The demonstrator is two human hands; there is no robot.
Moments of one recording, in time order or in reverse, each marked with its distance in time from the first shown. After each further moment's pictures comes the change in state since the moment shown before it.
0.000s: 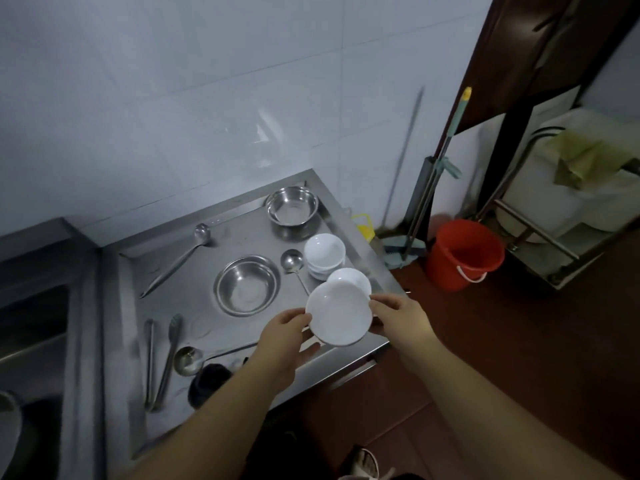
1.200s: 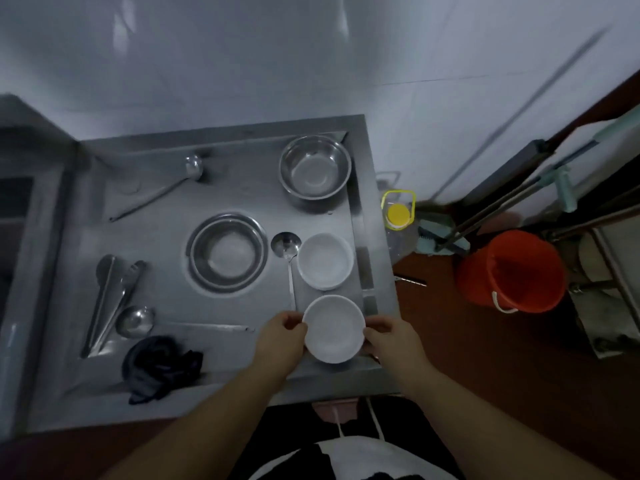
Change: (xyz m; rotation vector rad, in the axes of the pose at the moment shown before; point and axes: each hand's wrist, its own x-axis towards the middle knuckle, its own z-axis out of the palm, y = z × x) left_hand 0.180 -0.017 0.084 0.221 0.359 -0.150; right_hand 0.217 0.011 -0.018 -0.501 -0.342 0.267
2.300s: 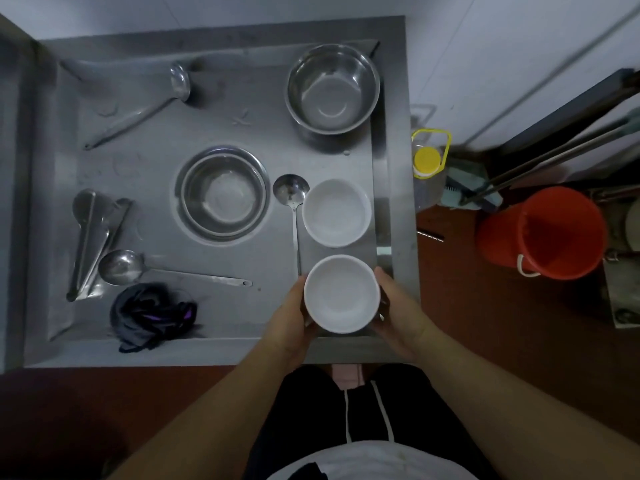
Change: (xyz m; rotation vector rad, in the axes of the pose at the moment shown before) left_hand 0.024 -0.046 0.038 -0.580 -0.177 -0.202; right_hand 0.027 -0.003 0.019 0.468 -0.183 0.352
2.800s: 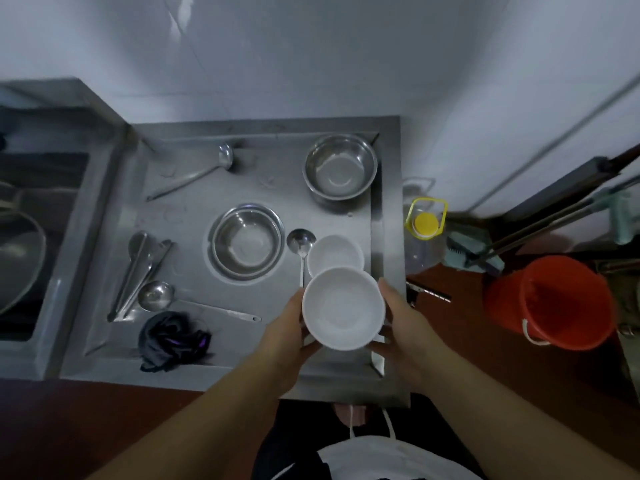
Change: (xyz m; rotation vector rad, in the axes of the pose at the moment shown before) left_hand -0.088 0.071 0.043 -0.004 0.036 0.111; right_hand -0.072 -0.073 0.000 -0.074 -0.097 -0.094
